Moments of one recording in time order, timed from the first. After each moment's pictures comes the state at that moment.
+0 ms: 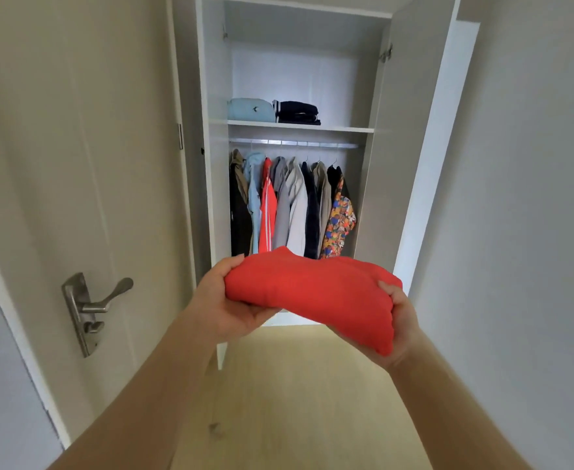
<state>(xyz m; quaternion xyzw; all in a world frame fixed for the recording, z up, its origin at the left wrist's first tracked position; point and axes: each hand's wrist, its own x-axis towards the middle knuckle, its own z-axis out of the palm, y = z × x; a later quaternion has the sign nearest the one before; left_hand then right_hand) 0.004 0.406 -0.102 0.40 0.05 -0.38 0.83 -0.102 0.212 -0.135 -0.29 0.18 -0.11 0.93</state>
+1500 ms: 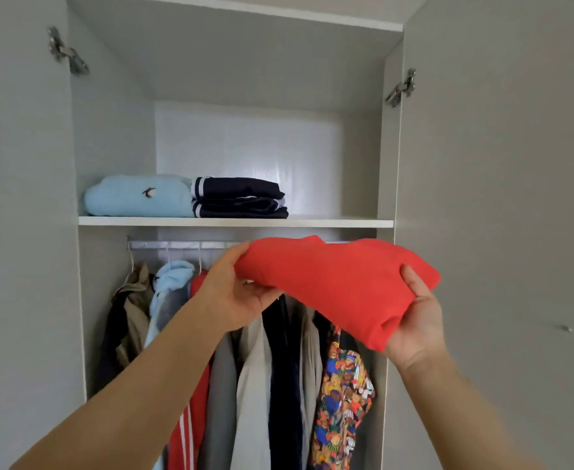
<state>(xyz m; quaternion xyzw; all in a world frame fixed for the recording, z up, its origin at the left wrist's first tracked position) 0.651 -0.125 0.035 0.36 -0.12 -0.32 0.87 0.528 -0.288 0.008 -0.25 -0.05 -0.24 0.93</state>
